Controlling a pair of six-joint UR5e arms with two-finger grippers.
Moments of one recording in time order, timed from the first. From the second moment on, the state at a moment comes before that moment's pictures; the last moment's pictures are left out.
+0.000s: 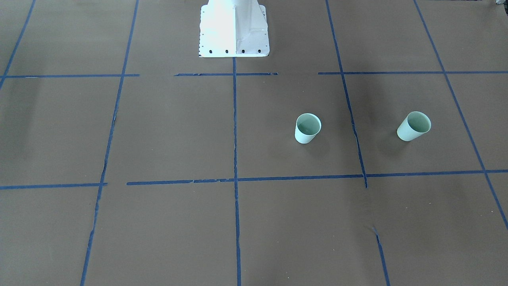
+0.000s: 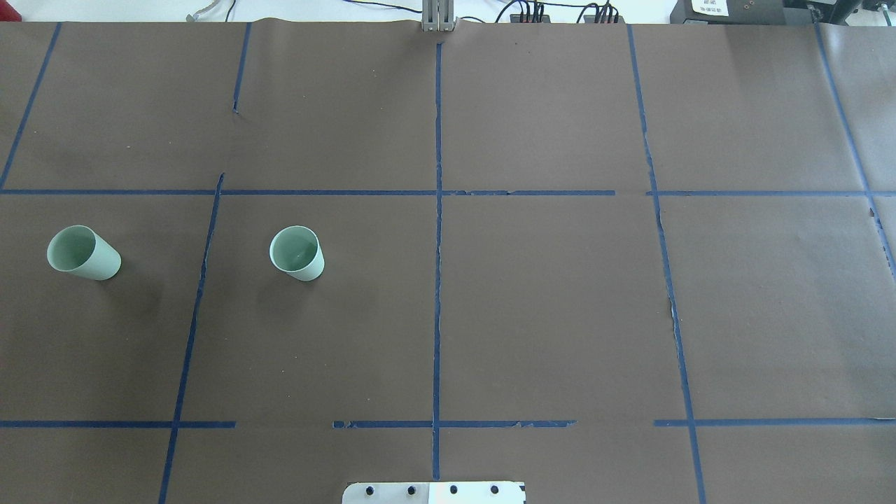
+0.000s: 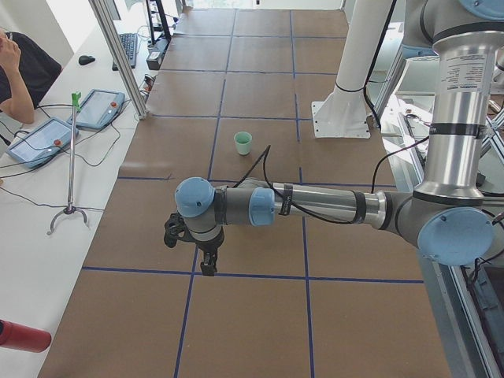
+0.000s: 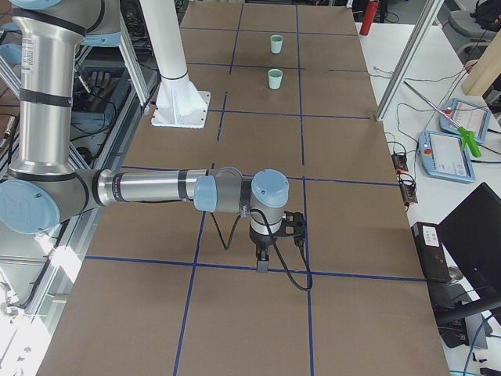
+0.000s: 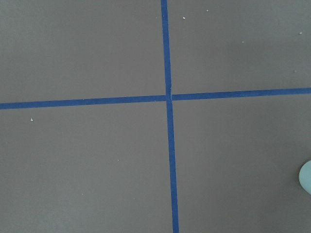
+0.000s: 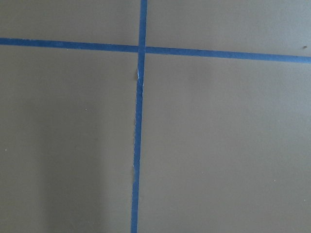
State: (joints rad) left arm -1.57 -1.60 -1.63 -1.46 -2.37 0.07; right arm 1.56 -1.71 1.79 -1.68 2.26 -0.04
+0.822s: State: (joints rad) left arm -1.56 -1.66 -1.70 -1.46 -2.37 0.04; right arm 1.56 -1.71 1.79 -1.68 2.26 -0.04
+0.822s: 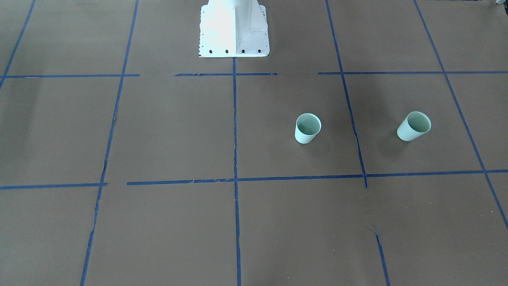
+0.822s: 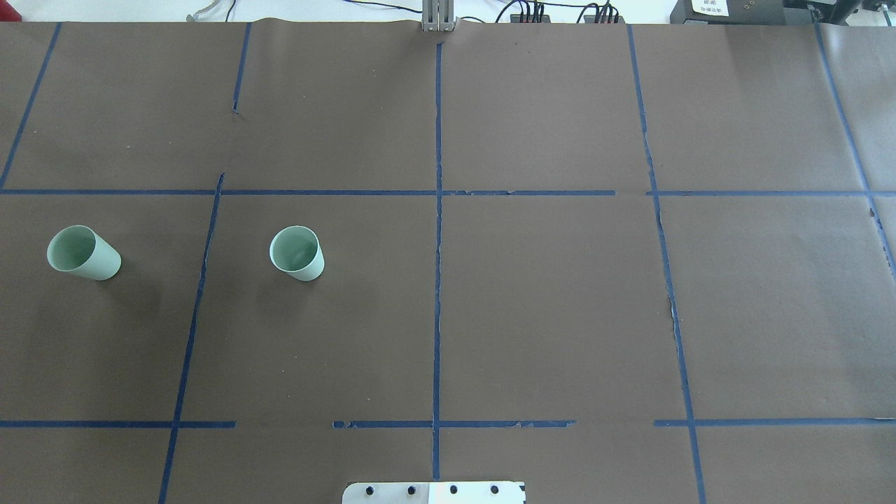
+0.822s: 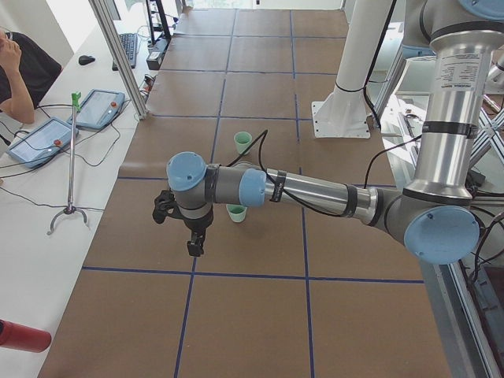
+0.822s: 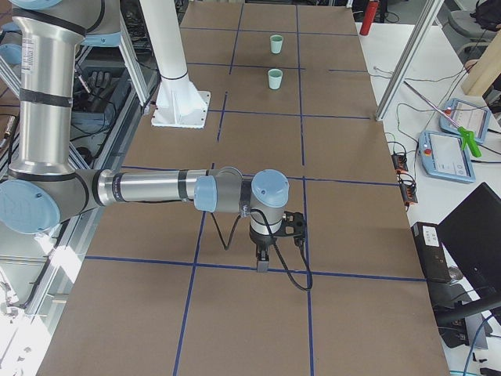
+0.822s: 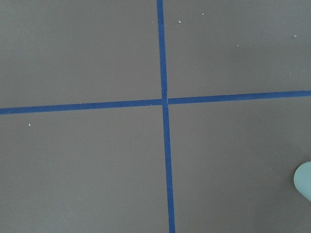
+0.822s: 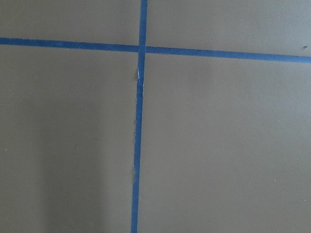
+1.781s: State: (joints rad) left arm -1.28 -1.64 -1.75 -1.62 -2.30 -0.21; right arm 1.56 -1.71 1.79 -1.68 2.26 -0.04
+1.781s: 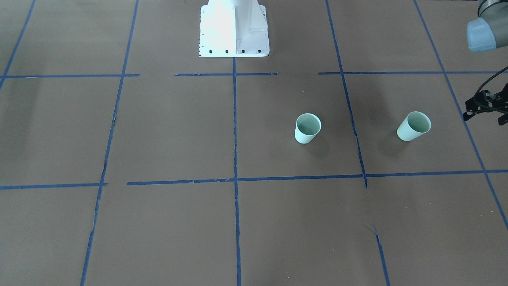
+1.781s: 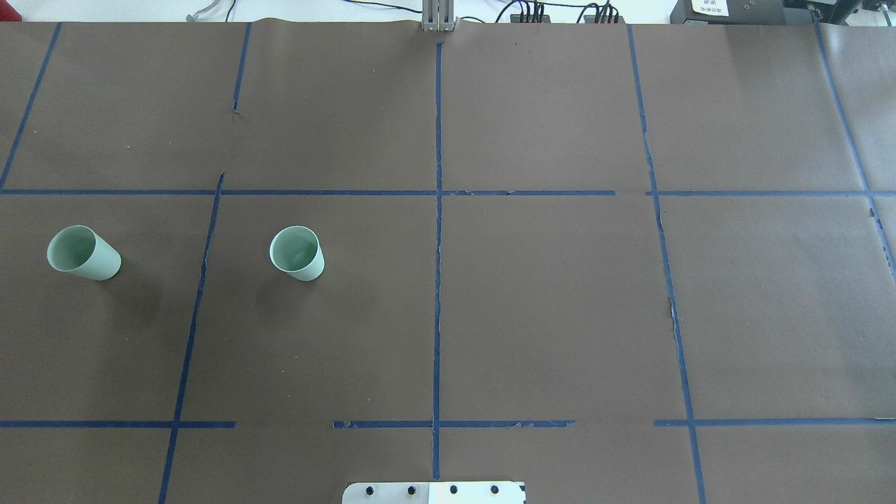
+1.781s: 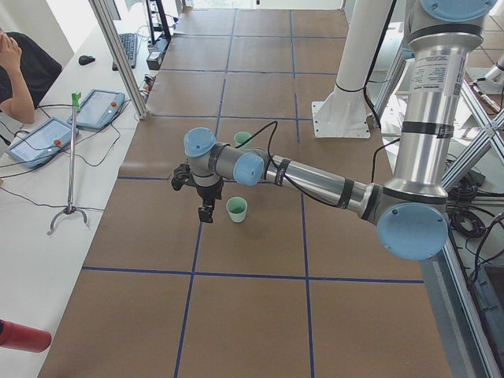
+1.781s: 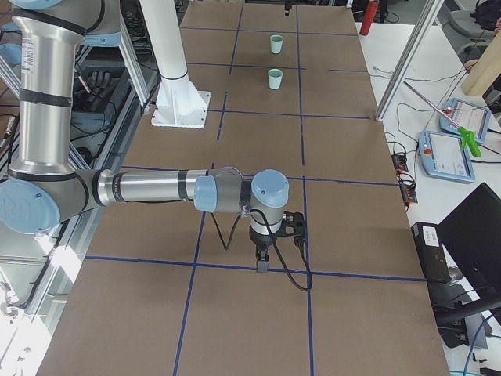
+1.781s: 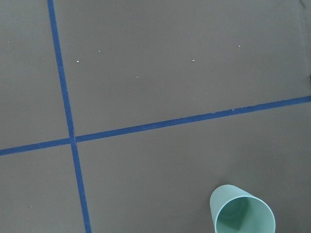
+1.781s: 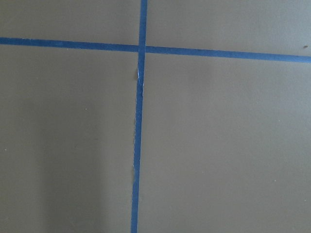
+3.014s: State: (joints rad) left arm -1.06 -1.55 -1.66 -1.97 -2.30 -0.56; right arm 1.56 -1.71 1.79 -1.68 2.26 -0.04
